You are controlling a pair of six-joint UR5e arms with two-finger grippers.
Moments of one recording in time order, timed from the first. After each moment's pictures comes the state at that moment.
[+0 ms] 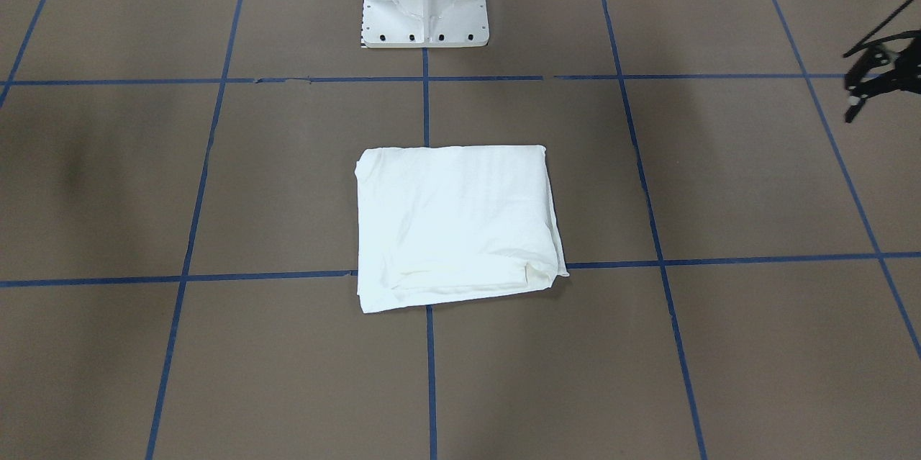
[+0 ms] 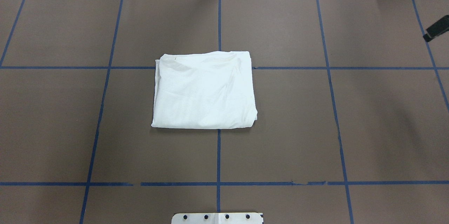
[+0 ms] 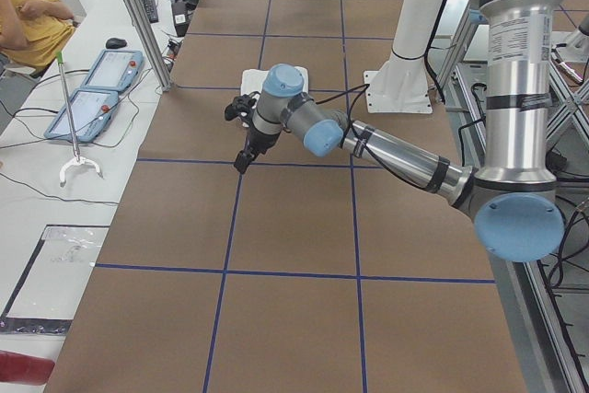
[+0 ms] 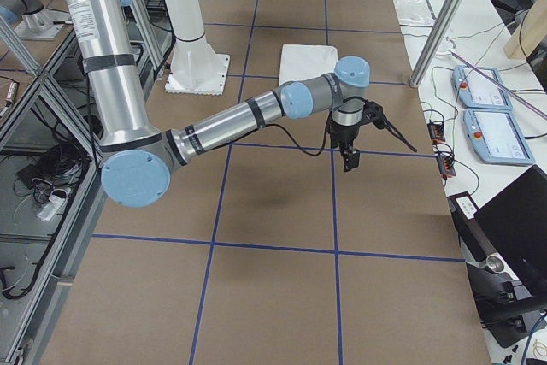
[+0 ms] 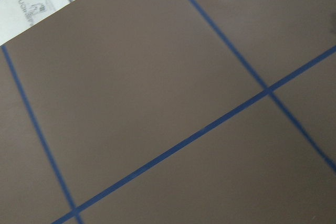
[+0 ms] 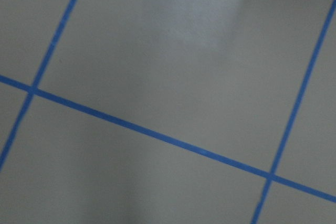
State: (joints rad) left arm -1.40 -1.45 -1.95 -1.90 -2.24 0.05; right arm 1.38 -1.42 1.80 -1.70 2.24 -0.05
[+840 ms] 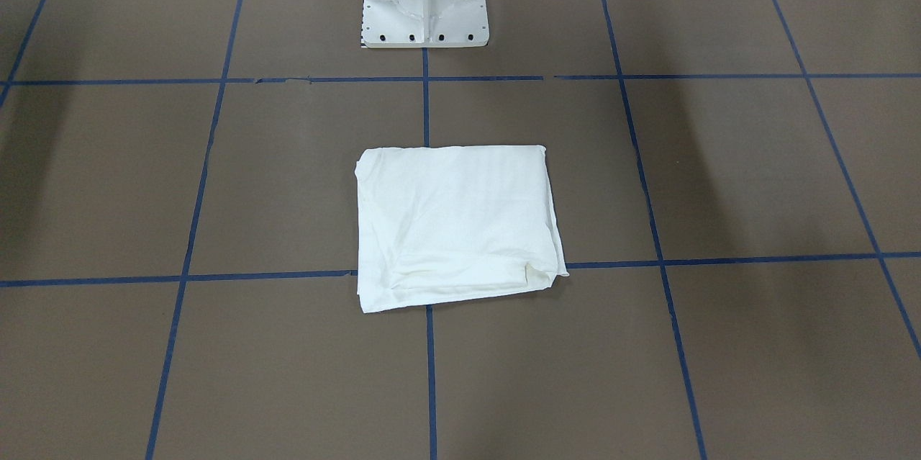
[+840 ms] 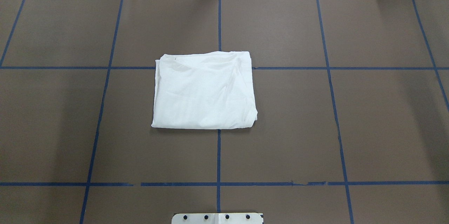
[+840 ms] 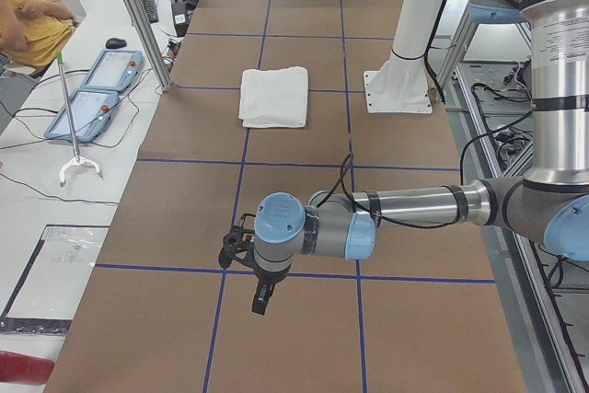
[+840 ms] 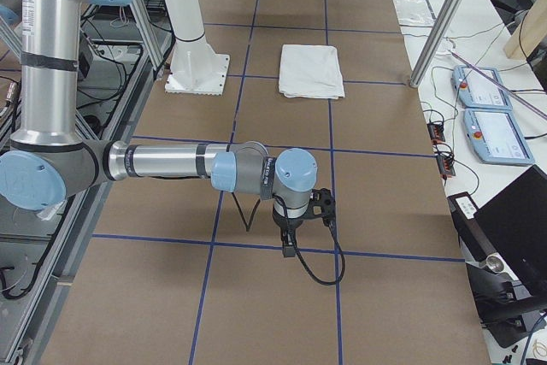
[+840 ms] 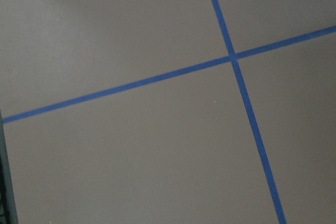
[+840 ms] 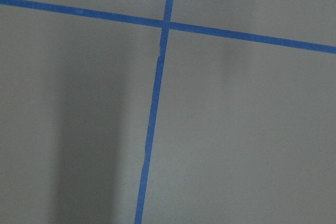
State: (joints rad) left arm -1.68 -1.44 -1.64 -1.67 -2.31 0.24; right arm 1.60 -1.70 1.76 -1.69 2.30 -0.19
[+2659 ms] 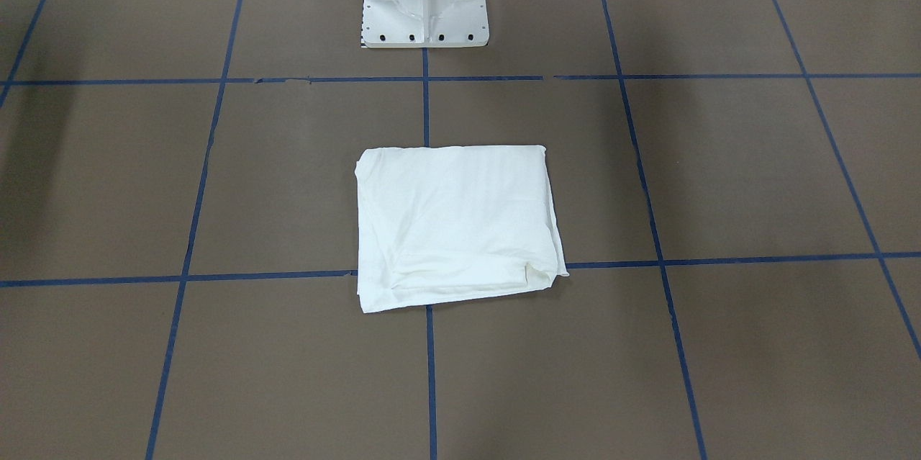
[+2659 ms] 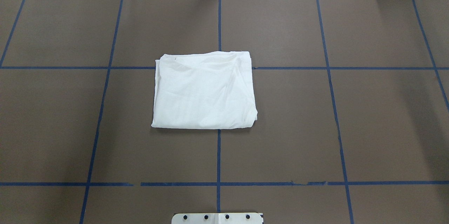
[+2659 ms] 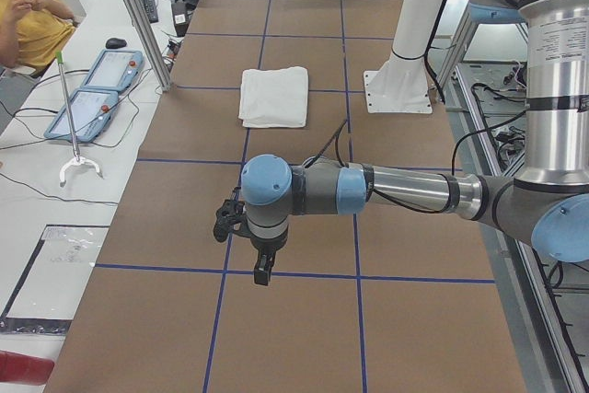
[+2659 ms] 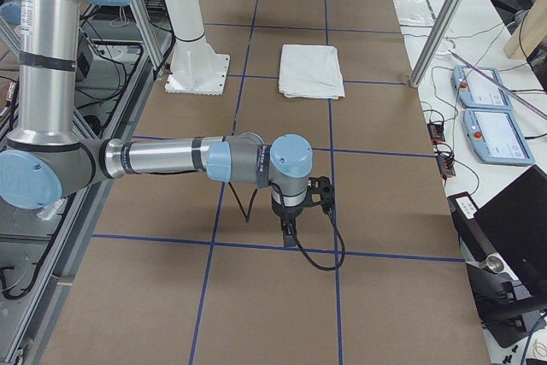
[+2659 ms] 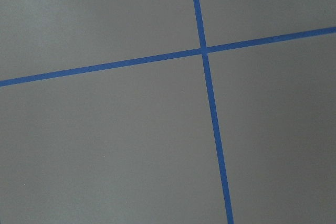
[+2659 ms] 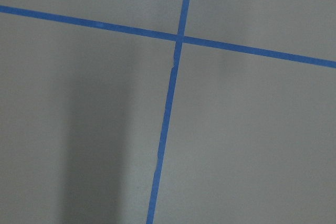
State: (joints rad) left arm -1.68 -1.46 -1.78 -1.43 -2.31 0.24; right arm 1.60 -1.71 1.82 -1.69 2.30 -0.18
